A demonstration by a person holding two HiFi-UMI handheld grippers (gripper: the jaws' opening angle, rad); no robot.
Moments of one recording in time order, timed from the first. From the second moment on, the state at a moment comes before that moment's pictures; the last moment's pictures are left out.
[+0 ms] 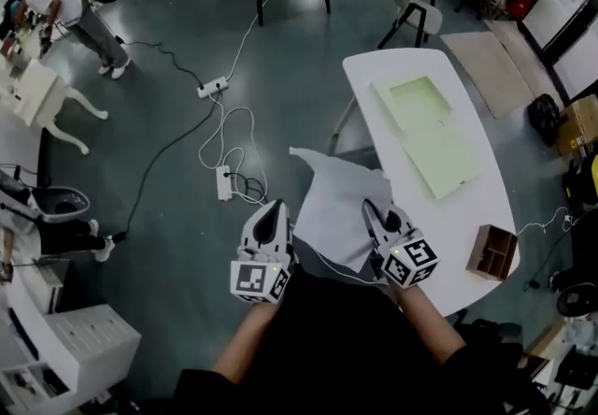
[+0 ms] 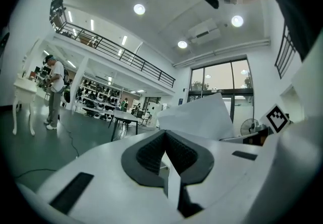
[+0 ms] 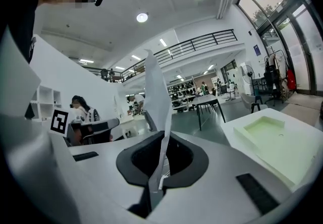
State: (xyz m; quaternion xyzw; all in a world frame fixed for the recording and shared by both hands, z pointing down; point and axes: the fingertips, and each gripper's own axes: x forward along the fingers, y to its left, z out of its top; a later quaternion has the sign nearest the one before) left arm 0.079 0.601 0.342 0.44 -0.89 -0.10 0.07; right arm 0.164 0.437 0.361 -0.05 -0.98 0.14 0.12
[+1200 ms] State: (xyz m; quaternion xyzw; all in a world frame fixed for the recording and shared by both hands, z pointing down) left arm -0.174 0.635 0.349 0.48 -0.86 -0.12 0.09; right arm -0.057 0.411 0.374 0.04 -0.98 0.13 0.18
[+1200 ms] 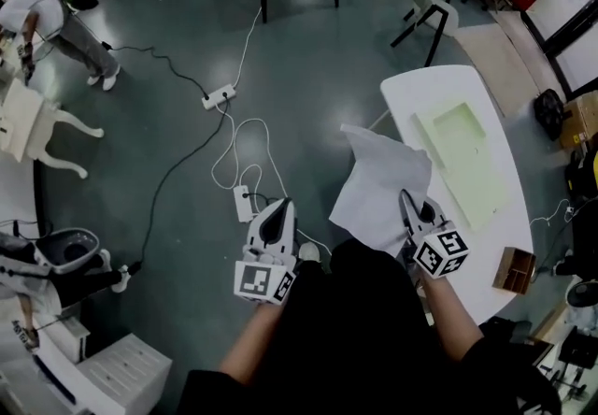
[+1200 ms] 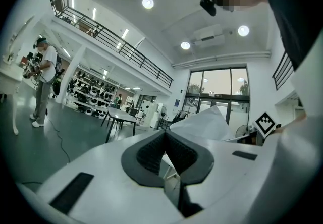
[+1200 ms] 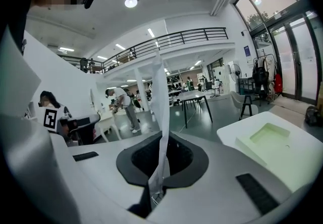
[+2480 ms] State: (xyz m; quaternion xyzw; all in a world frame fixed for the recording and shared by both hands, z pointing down) left arm -0.158 0.344 0.364 0.68 -0.72 -0.05 0.14; right arm 0.072 0.198 0.405 0.30 -0.92 0.23 0.12
